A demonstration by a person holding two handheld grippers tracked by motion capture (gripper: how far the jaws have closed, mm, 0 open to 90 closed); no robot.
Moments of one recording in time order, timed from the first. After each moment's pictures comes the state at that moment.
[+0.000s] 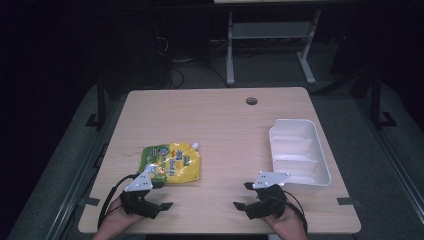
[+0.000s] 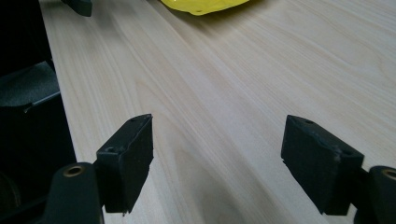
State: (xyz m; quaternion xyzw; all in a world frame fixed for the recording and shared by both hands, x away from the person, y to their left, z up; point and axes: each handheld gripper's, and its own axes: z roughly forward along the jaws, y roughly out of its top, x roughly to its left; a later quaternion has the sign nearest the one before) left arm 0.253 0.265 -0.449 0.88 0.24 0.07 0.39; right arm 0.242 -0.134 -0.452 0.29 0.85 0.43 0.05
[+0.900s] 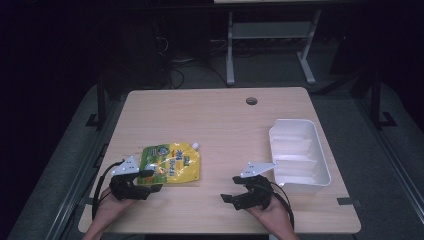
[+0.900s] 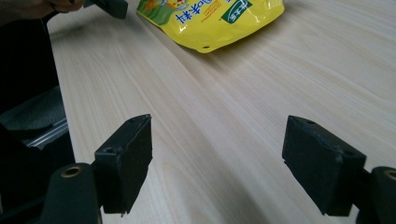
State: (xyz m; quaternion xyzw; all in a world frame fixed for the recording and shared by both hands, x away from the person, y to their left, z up) left arm 0.284 0.298 -0.443 0.85 0.31 0.09 0.41; right arm 0.265 -0.101 -0.444 0.31 0.84 0.44 0.02
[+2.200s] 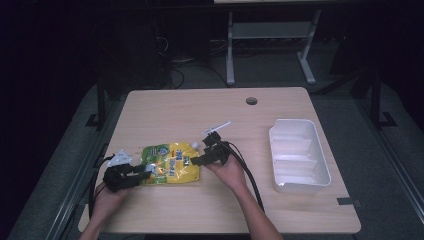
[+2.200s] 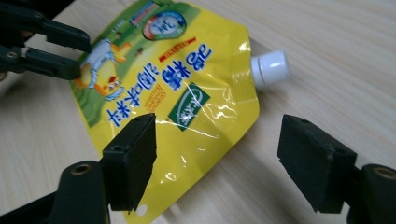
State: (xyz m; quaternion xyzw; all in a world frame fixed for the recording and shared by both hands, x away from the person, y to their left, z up) left arm 0.305 0.323 -0.453 0.83 0.39 0.13 0.38; right arm 0.384 -0.003 -0.441 0.39 0.84 0.38 -0.02
